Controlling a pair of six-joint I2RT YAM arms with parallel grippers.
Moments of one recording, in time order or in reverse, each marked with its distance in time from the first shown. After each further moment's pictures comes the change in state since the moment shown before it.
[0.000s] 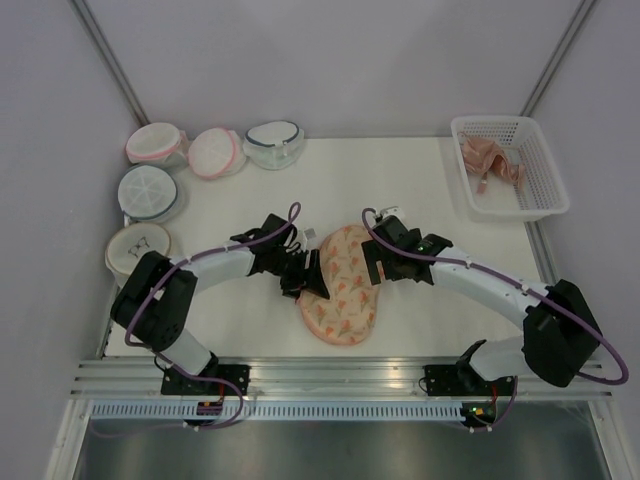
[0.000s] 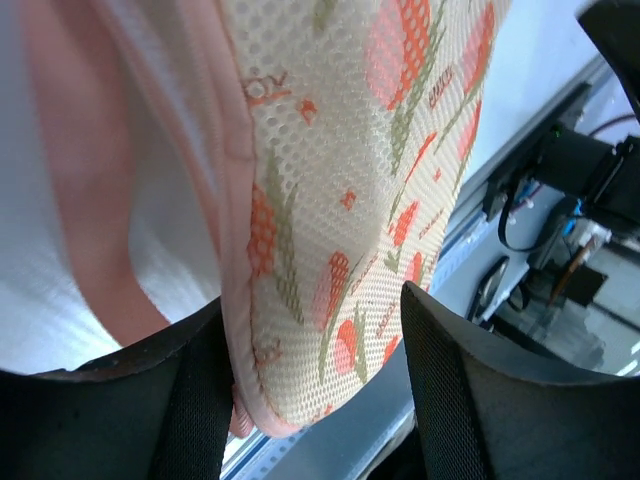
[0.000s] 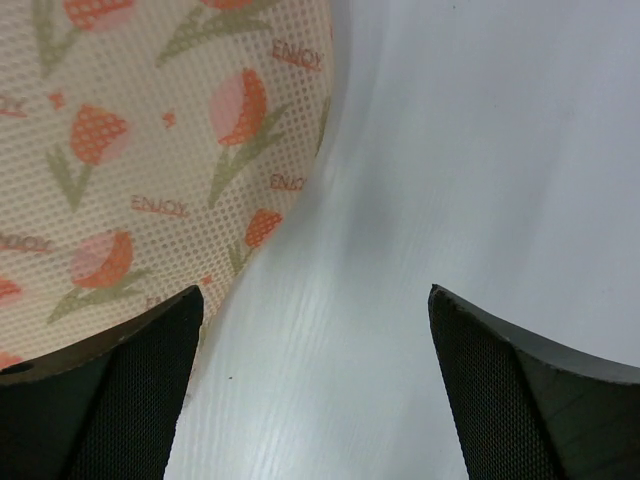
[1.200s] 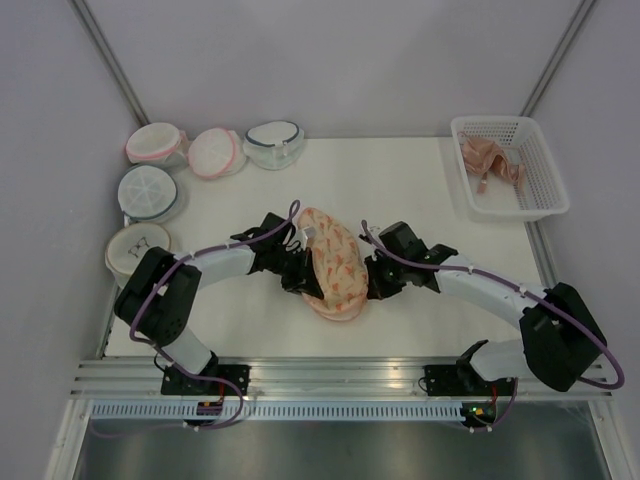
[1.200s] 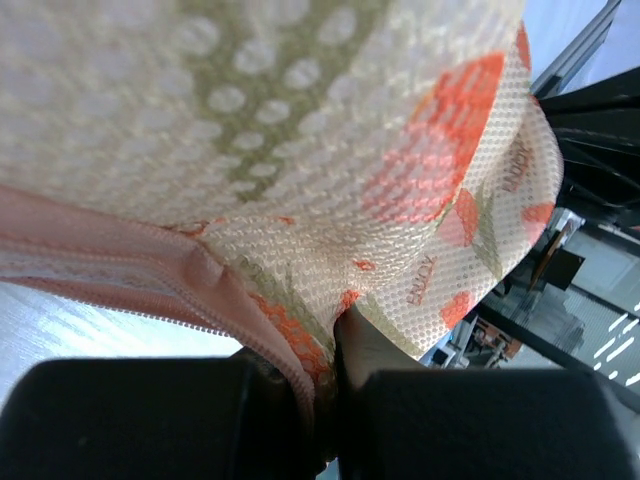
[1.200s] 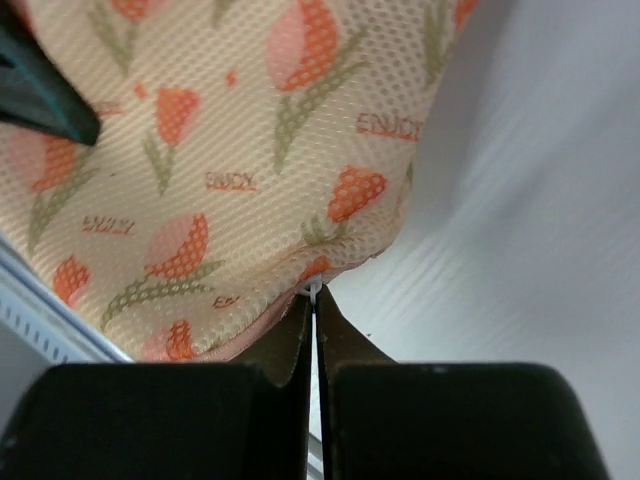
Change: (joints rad) left arm 0.016 0.016 -0.002 0.049 0.027 -0.024; right arm -0.053 -0.045 -0.143 0.183 -0.587 -0.114
